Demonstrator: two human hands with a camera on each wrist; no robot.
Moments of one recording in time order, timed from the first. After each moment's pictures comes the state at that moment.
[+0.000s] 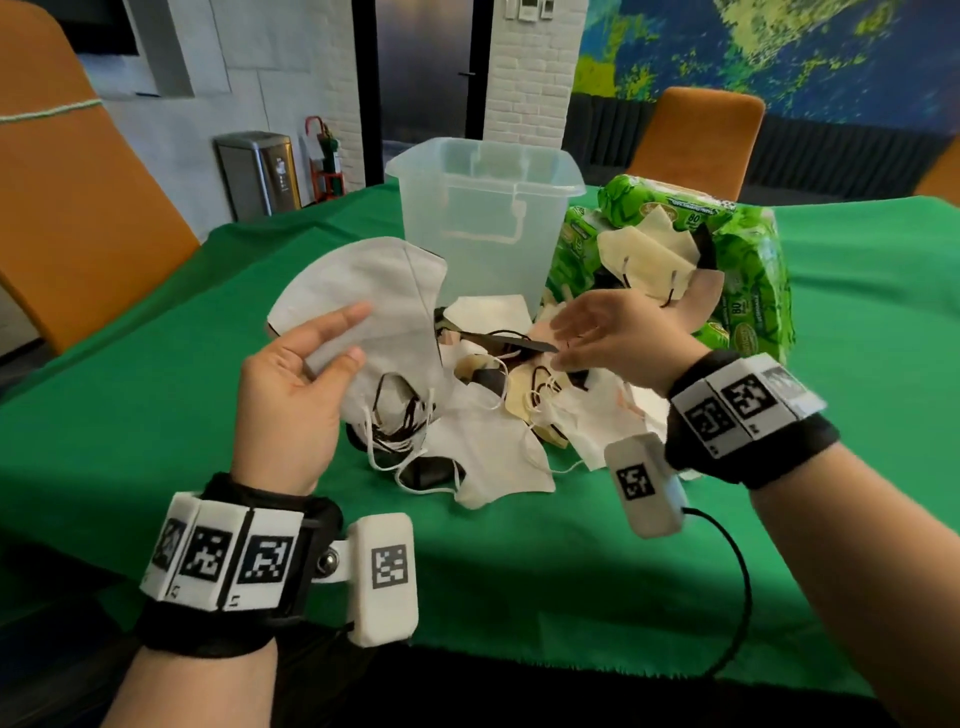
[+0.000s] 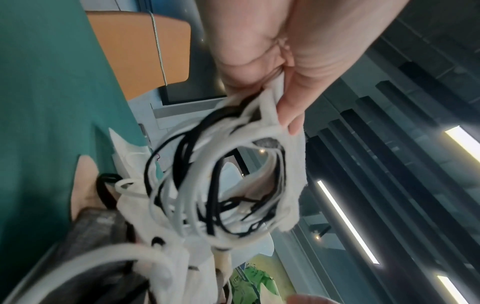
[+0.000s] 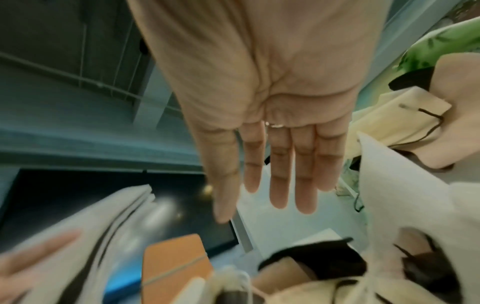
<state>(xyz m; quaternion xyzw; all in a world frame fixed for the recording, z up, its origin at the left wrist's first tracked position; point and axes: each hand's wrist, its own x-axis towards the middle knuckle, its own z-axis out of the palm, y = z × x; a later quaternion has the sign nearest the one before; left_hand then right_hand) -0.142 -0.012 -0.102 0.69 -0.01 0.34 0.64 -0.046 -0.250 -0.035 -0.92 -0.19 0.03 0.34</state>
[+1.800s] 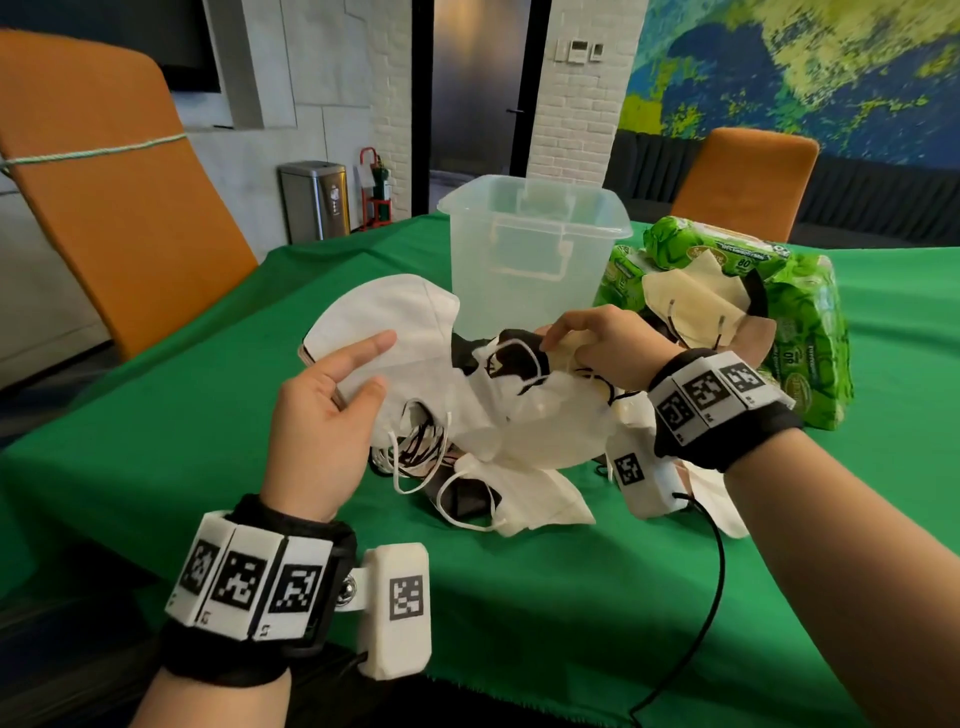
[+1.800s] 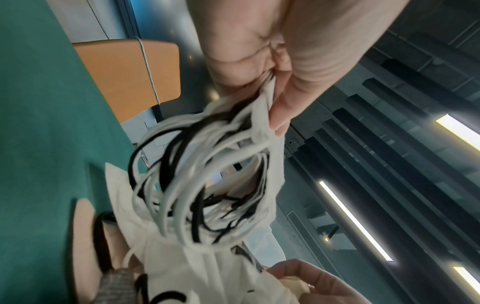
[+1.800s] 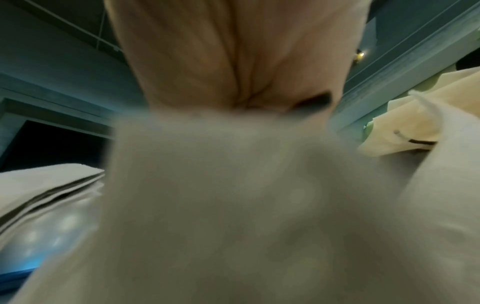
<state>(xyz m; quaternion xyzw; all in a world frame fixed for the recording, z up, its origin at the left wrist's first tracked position) -0.156 -0.009 -0.089 0.75 0.08 0.35 0.55 -0.004 -0.211 -0.029 -0.94 -0.27 0.01 0.19</state>
